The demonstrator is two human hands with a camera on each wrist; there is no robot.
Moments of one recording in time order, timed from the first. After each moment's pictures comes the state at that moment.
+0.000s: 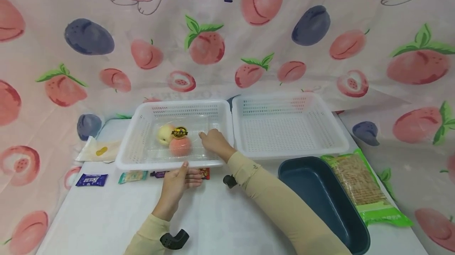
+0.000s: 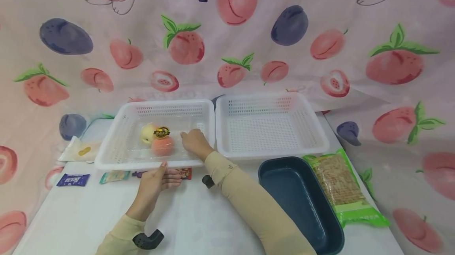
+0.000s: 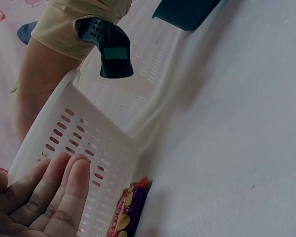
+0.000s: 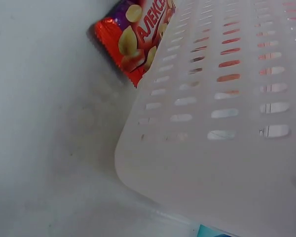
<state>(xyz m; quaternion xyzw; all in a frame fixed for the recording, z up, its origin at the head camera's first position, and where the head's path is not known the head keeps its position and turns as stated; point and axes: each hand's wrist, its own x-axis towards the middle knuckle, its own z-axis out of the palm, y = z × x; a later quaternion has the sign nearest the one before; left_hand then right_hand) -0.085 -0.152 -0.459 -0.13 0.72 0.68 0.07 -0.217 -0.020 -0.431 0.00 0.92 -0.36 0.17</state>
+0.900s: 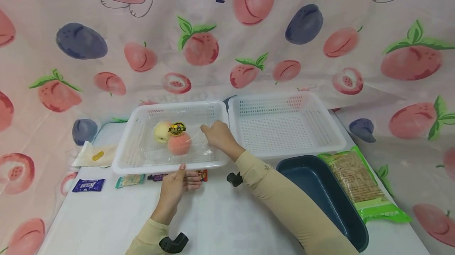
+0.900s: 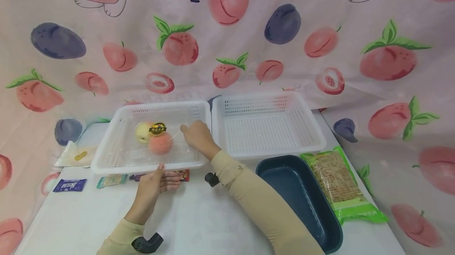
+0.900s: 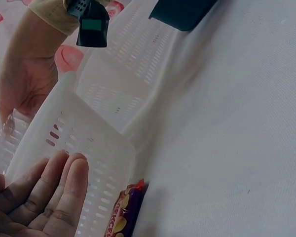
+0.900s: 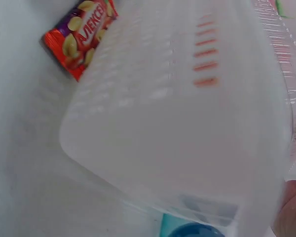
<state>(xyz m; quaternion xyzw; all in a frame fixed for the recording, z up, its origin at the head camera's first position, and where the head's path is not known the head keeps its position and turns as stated) -0.086 -0.145 -0.459 -0.14 0.72 0.68 0.07 -0.213 0.009 -0.396 -0.01 0.90 -0.42 0.10</state>
